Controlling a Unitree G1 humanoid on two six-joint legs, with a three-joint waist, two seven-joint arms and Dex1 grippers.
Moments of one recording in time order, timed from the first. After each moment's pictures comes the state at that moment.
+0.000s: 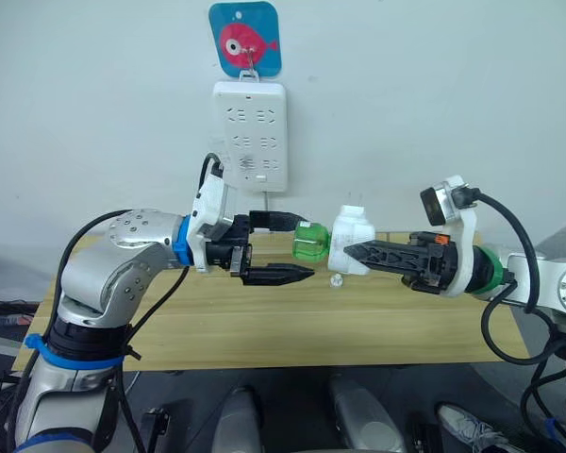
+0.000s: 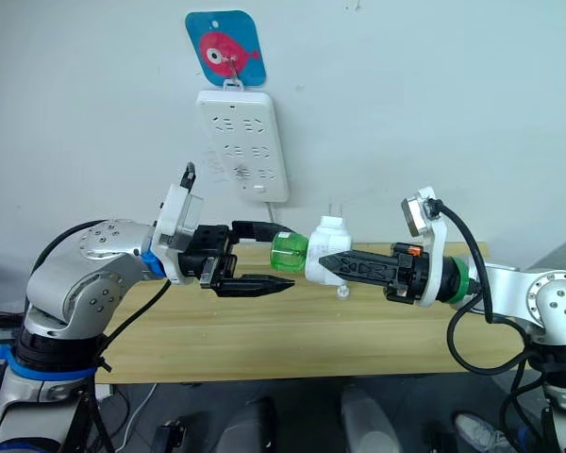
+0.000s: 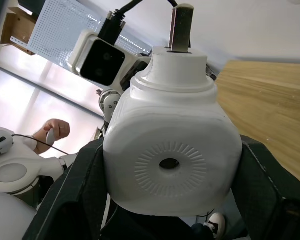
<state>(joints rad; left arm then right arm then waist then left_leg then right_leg) -0.56 0.67 -0.04 -0.31 -0.72 0.65 -1.16 -0.45 -0.80 -0.02 -0.28 1.91 1.08 0.26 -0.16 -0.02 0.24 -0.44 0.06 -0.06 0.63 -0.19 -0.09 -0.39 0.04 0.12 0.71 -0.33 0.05</state>
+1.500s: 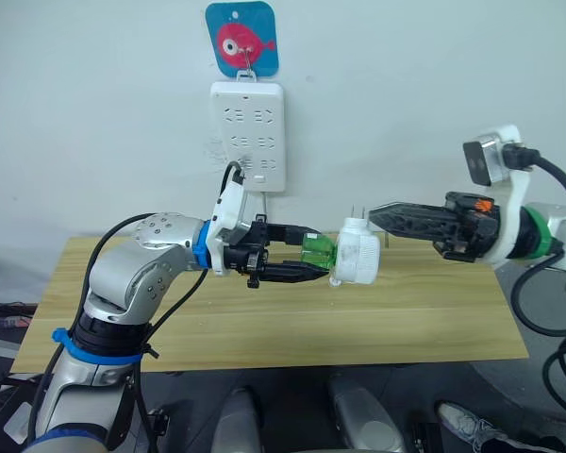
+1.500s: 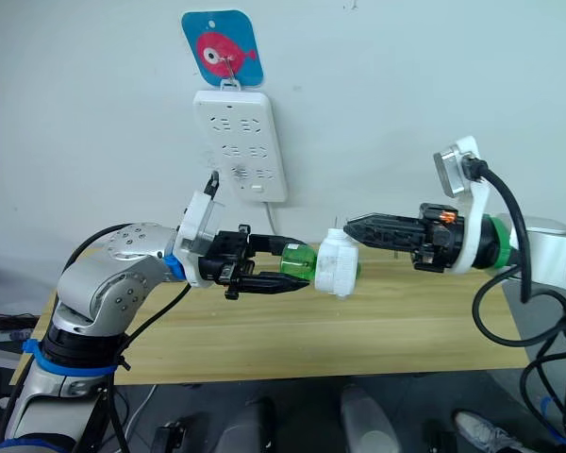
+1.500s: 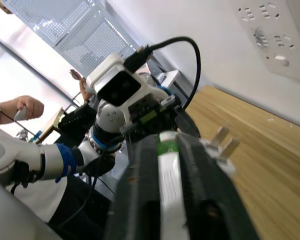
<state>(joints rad) -0.58 0.61 -0.10 -0.27 -0.70 0.64 -1.19 -0.63 -0.89 -0.11 -0.23 1.71 1.13 0.45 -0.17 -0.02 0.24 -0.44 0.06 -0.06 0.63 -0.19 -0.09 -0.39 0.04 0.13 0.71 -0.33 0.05</state>
